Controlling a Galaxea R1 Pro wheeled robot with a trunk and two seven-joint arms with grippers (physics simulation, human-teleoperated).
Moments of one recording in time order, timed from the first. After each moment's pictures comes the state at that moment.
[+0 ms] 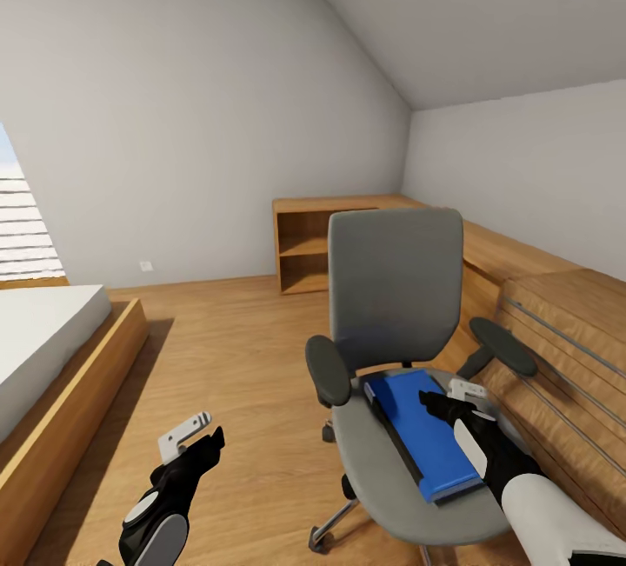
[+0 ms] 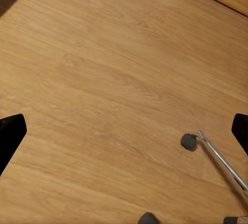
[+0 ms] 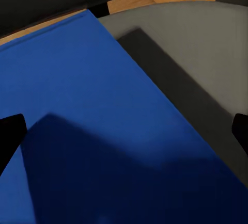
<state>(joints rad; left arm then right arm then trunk) -0.10 0.13 -0.35 -1.60 0.79 0.24 0.80 -0.69 -0.12 -0.03 -0.48 -0.26 0.15 -0.05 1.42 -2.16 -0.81</state>
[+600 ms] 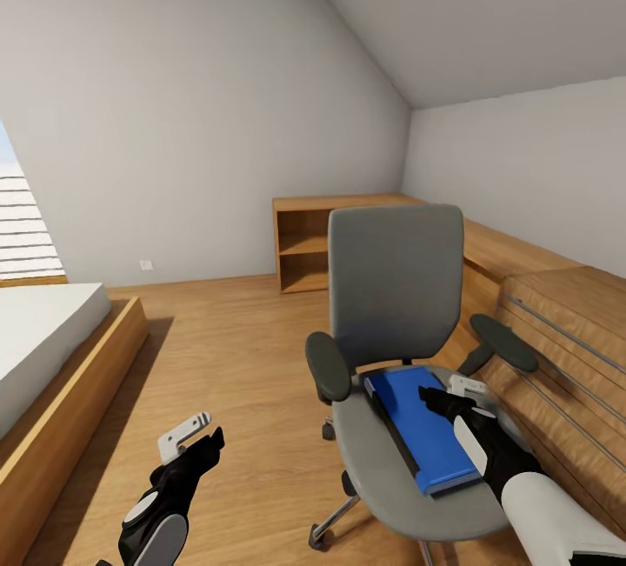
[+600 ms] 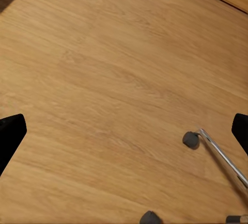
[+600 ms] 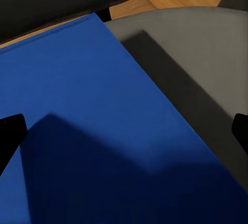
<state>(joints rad) -0.10 0.13 -0.35 -1.60 0.80 0.24 0.80 -0.69 -0.12 -0.03 -0.50 -0.26 0.15 -0.04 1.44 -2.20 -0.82</state>
